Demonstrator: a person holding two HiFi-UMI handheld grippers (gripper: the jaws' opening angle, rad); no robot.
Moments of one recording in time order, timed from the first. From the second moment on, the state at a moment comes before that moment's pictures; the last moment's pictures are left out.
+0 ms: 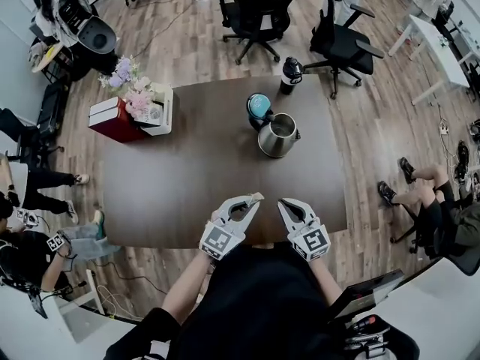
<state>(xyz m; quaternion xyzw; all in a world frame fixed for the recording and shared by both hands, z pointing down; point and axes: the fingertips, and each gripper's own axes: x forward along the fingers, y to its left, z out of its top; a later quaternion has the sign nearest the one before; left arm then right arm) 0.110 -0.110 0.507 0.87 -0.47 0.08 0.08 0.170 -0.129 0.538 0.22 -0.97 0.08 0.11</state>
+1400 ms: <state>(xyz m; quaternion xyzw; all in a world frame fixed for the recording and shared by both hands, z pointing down) 0.188 -0.249 0.500 0.80 -0.58 0.14 0.10 0.341 -0.224 0.701 0.21 -0.93 0.23 0.18</state>
